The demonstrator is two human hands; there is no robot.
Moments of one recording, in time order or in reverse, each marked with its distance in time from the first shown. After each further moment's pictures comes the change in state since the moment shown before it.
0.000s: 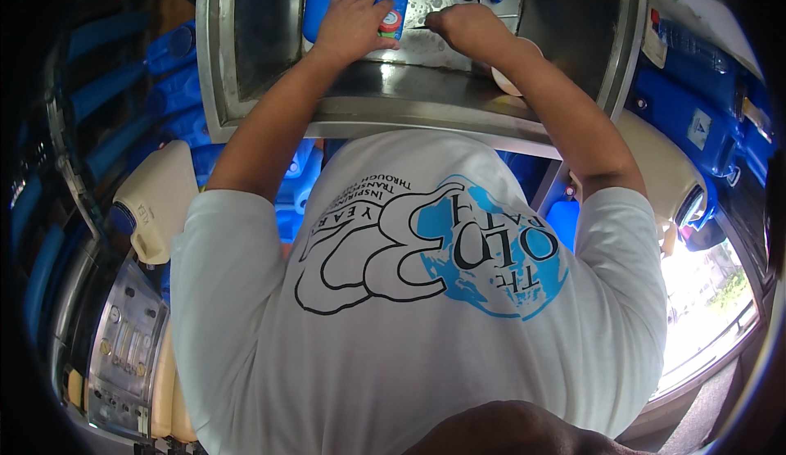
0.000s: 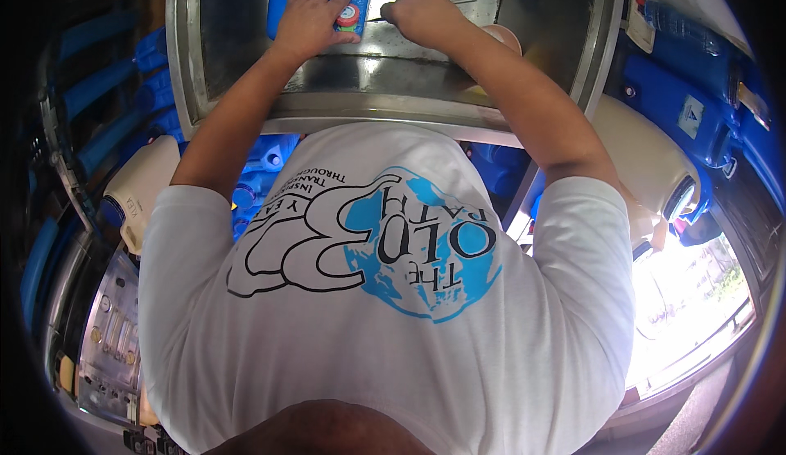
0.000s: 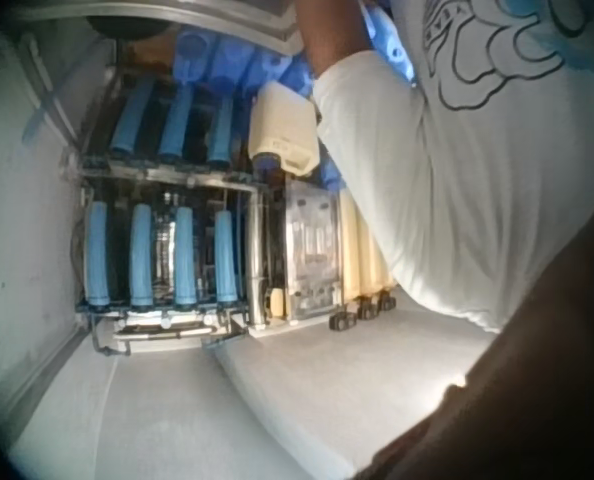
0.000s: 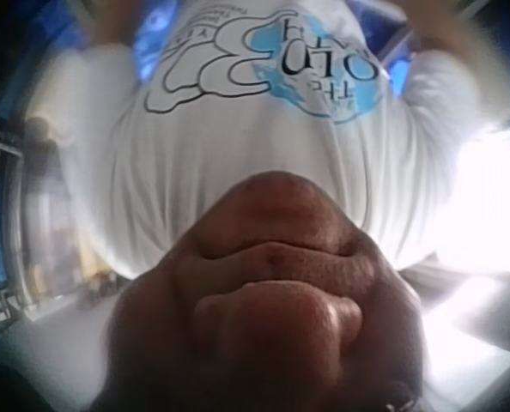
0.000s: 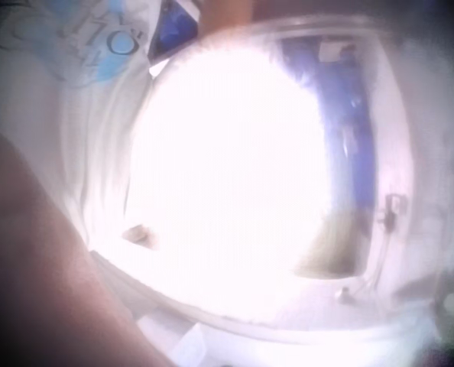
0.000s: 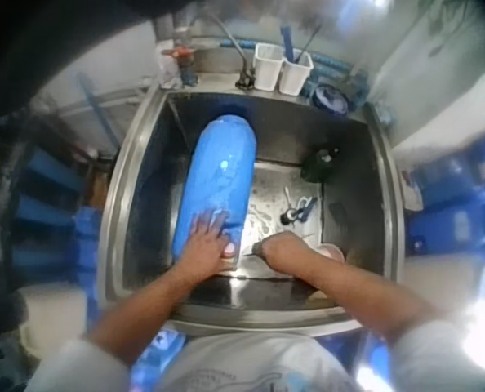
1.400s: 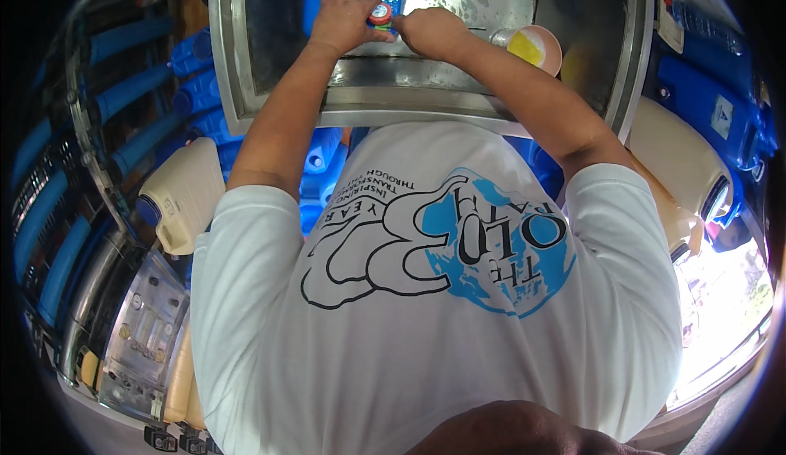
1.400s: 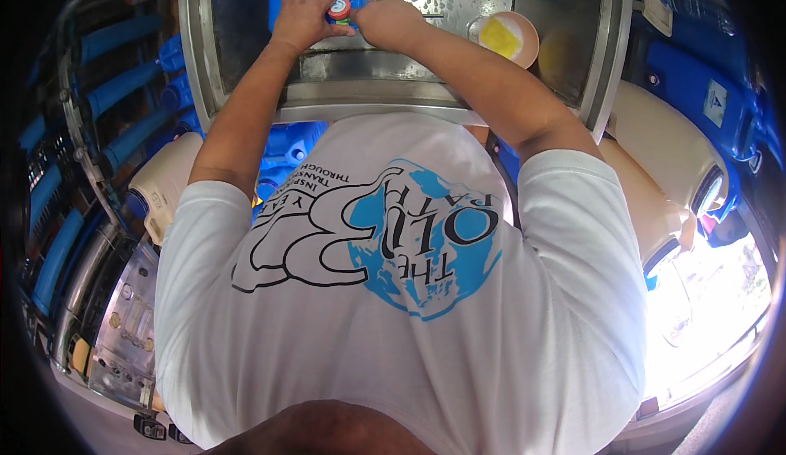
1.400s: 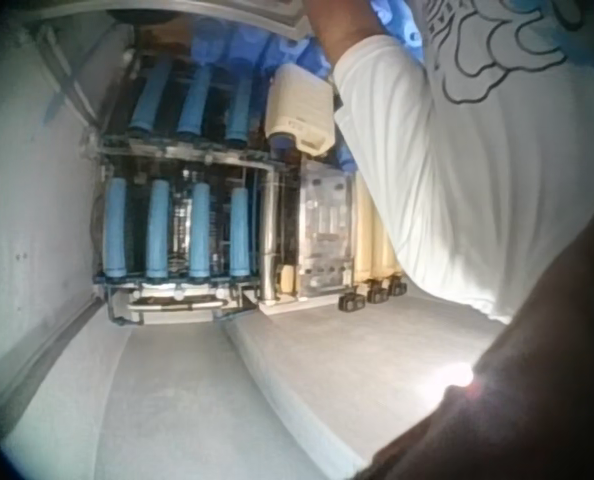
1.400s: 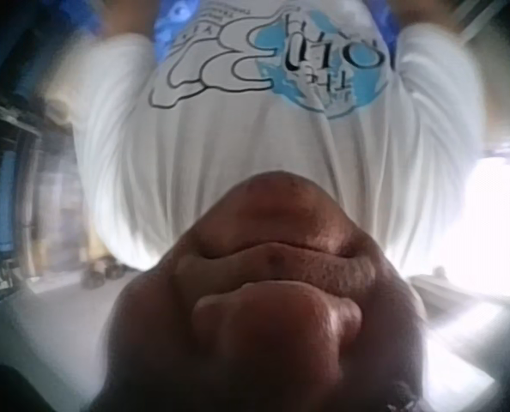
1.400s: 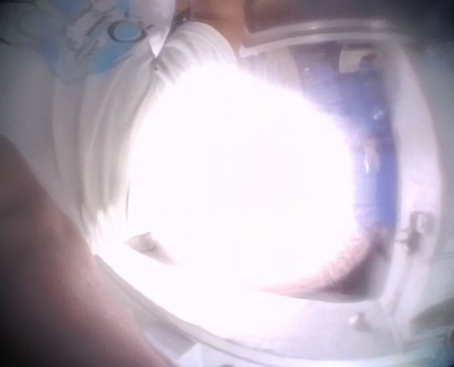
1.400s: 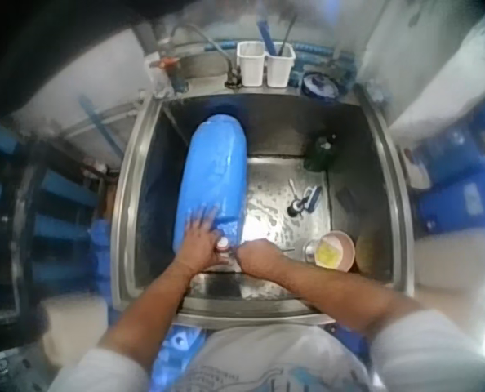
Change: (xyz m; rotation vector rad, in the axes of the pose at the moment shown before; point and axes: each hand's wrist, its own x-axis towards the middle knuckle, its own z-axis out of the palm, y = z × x) left_hand -0.010 -0.021 0.008 0.060 0.021 -0.030; right_hand 0.030 -0.053 0.026 0.146 -0.043 0.105
